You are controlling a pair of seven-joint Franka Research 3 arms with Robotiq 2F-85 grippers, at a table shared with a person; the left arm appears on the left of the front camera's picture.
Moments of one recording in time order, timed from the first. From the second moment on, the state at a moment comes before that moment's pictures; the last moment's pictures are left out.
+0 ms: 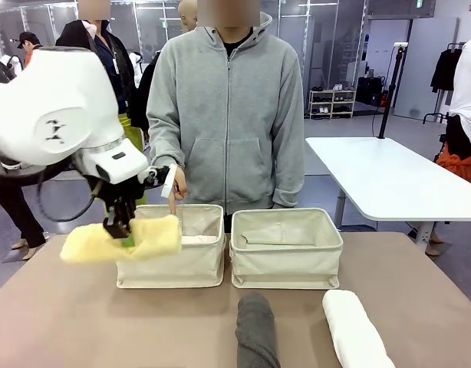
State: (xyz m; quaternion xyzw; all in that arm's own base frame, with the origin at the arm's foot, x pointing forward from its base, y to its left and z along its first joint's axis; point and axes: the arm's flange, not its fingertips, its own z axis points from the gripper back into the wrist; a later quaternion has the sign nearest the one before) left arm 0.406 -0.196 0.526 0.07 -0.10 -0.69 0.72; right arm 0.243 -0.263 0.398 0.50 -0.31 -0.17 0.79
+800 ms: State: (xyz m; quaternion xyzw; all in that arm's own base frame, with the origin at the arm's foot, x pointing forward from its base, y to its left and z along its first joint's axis) left arm 0.565 -0.235 0.483 0.09 -0.11 -0.69 0.71; right arm 0.243 -0.263 0.398 0.50 -0.31 -0.17 0.79
